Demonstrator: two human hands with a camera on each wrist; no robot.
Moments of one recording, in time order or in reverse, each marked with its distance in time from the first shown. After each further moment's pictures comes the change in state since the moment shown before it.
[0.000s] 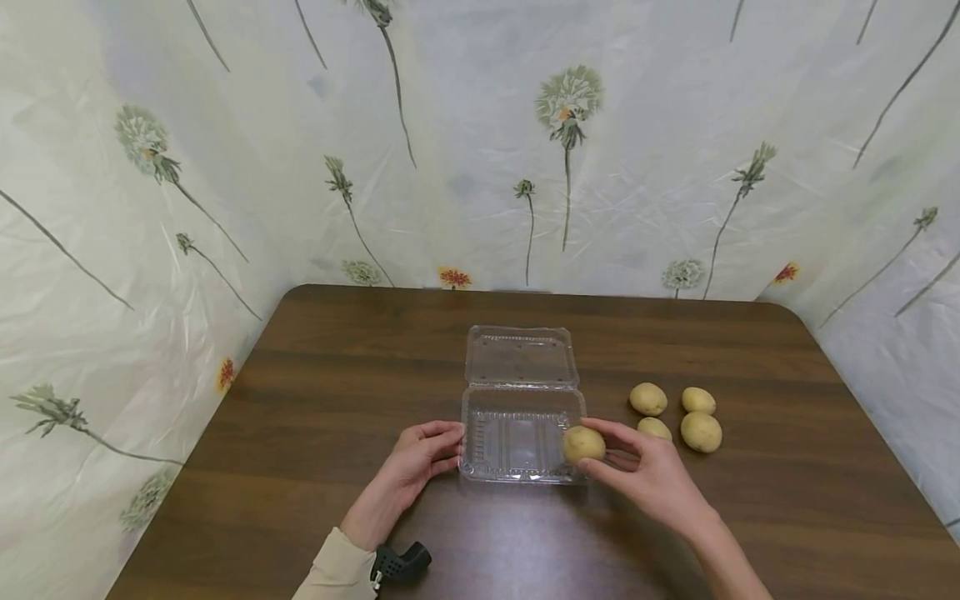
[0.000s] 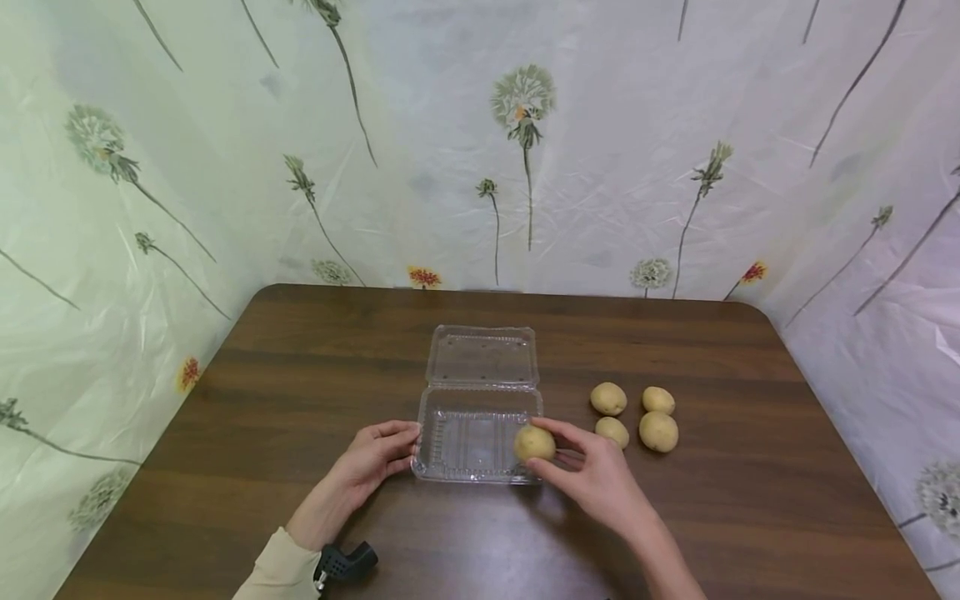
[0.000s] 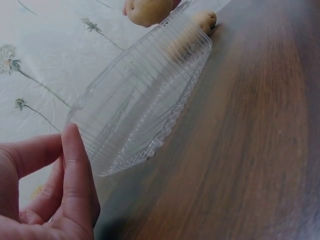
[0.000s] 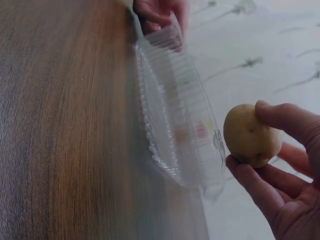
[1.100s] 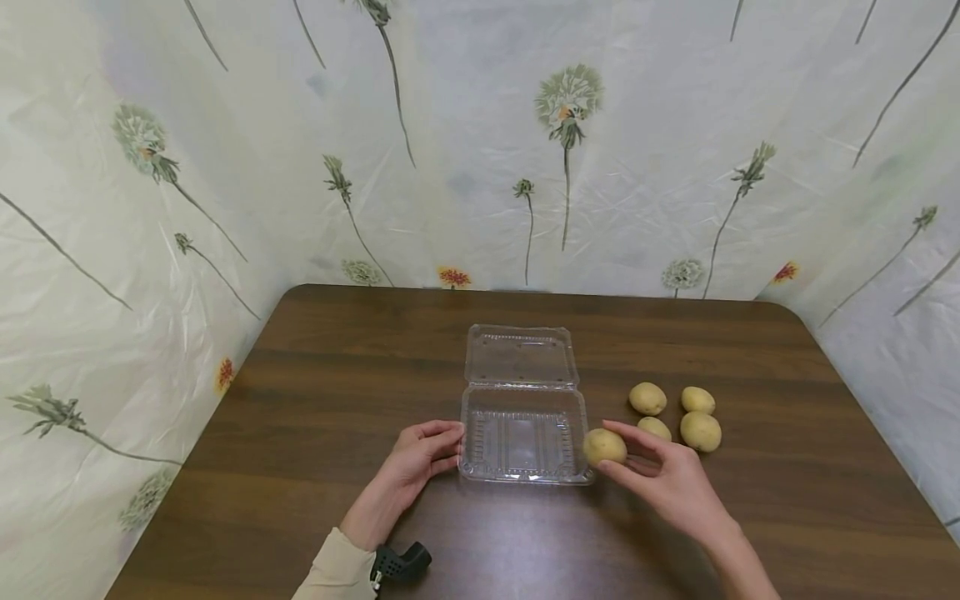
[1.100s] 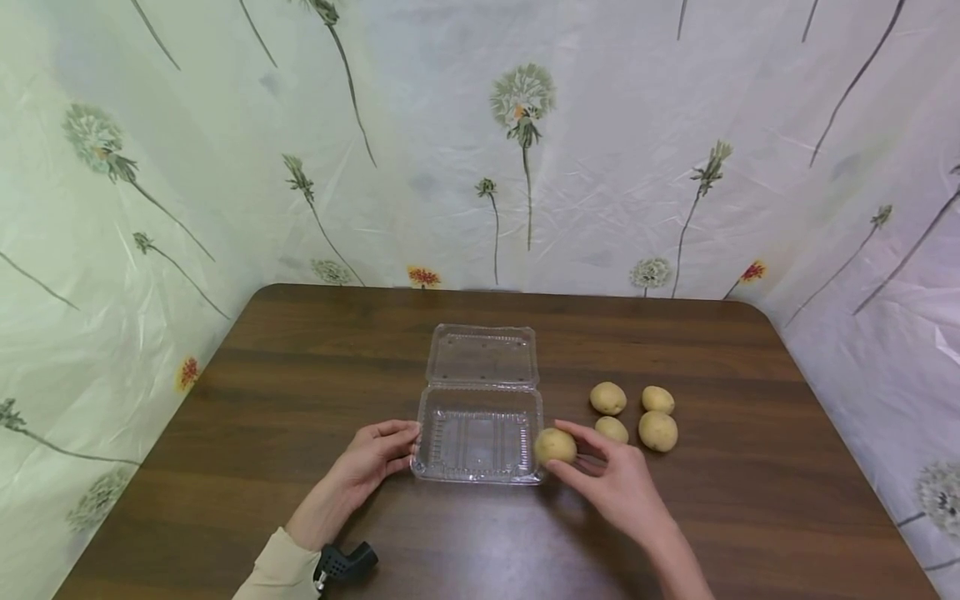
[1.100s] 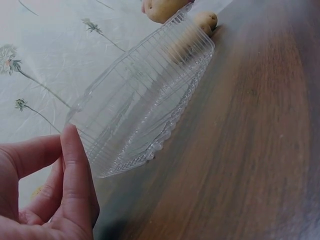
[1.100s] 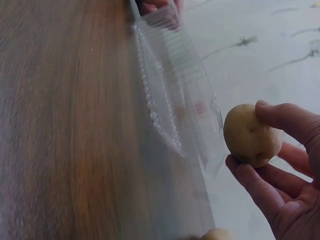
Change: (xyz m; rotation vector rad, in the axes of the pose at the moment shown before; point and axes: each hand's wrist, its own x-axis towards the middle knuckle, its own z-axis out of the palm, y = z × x) left_hand -0.001 0.001 0.002 -0.004 0.023 -0.014; right_hand -0.014 0.010 -0.013 -0.021 0.085 0.017
